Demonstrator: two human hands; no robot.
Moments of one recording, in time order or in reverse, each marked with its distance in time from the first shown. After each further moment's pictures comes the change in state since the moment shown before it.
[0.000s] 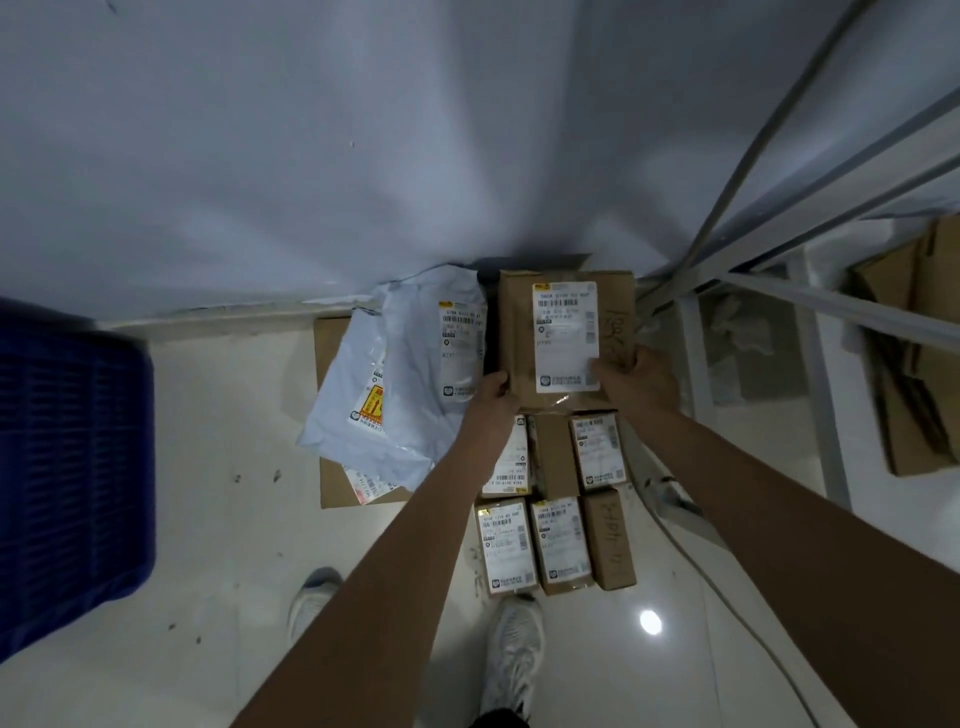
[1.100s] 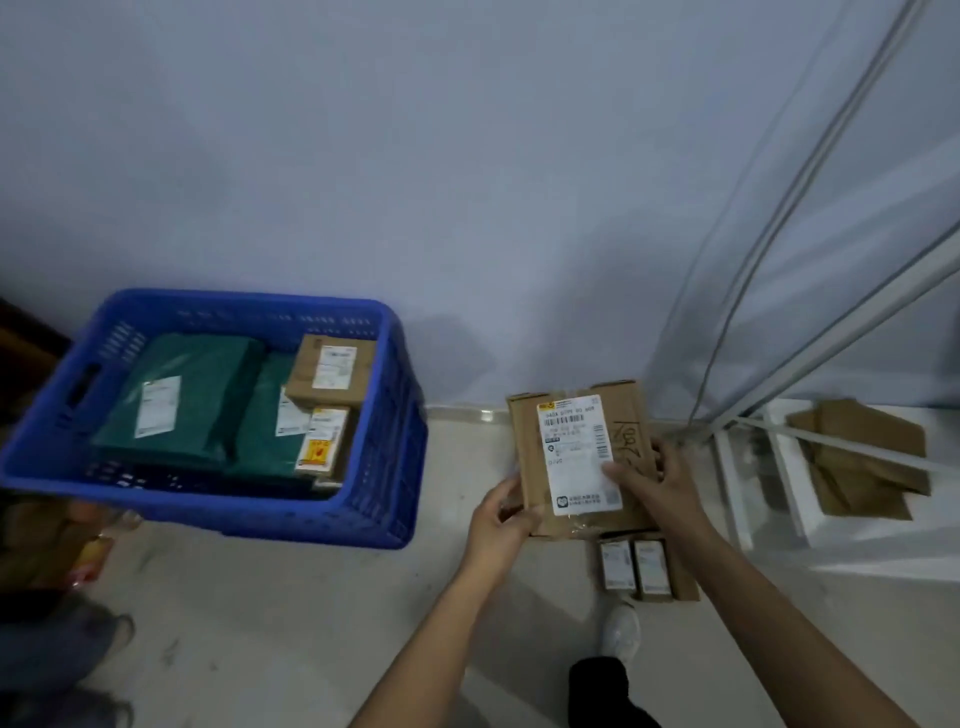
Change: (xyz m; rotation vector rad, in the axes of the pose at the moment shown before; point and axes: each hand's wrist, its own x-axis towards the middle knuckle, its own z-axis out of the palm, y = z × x) left_hand -0.622 0.023 -0.228 -0.217 0.073 0.460; right_hand -0.598 -0.161 -0.098 0.366 -0.212 -0.408
